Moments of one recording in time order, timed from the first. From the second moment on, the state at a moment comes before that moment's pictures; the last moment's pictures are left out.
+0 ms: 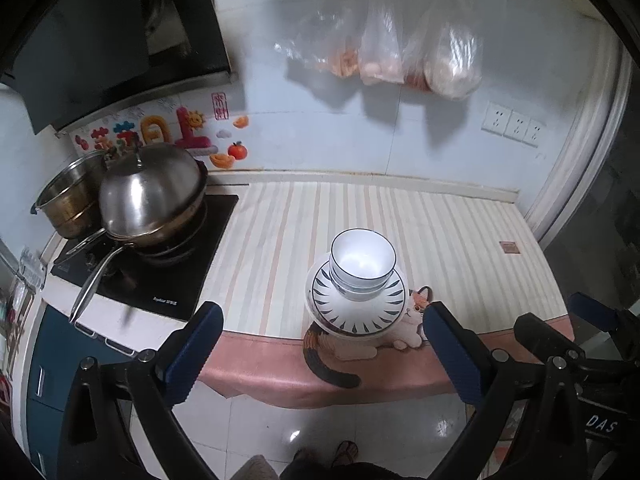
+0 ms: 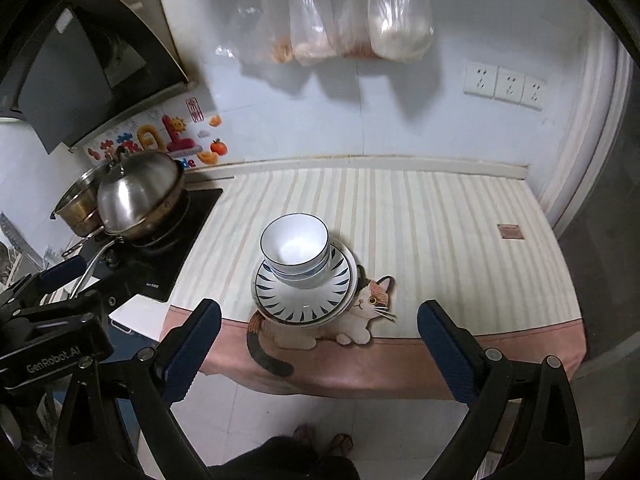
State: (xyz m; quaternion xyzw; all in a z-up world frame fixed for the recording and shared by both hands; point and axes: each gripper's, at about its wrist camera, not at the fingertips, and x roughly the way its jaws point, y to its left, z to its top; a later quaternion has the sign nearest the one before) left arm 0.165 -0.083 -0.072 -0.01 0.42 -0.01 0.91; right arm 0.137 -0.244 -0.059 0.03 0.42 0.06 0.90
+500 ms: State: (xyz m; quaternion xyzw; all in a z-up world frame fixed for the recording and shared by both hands) left arm 0.076 -0.063 -0.046 0.00 0.39 -0.01 0.92; right arm 0.027 -0.223 -0.016 0.02 0.38 0.05 0.92
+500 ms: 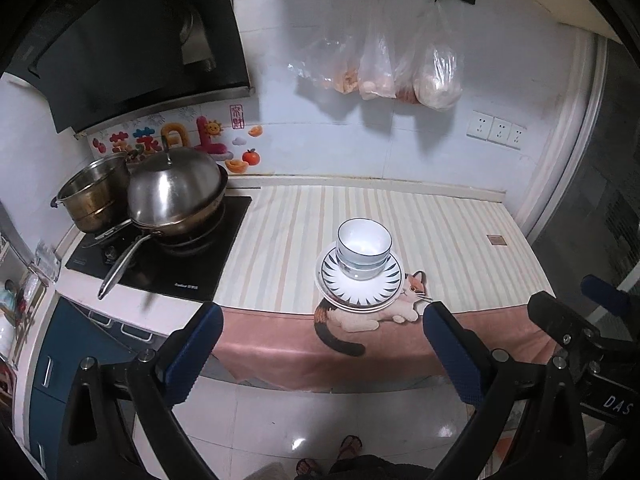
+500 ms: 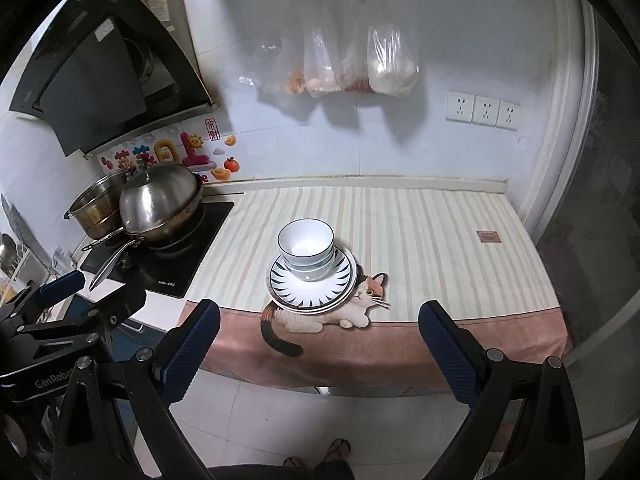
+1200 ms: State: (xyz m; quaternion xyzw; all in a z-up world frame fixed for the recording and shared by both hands) left arm 0.043 -0.045 -0.037 0.00 0.37 -0.01 0.93; right arm -0.010 -0.210 -0.002 0.02 0.36 0.03 0.93
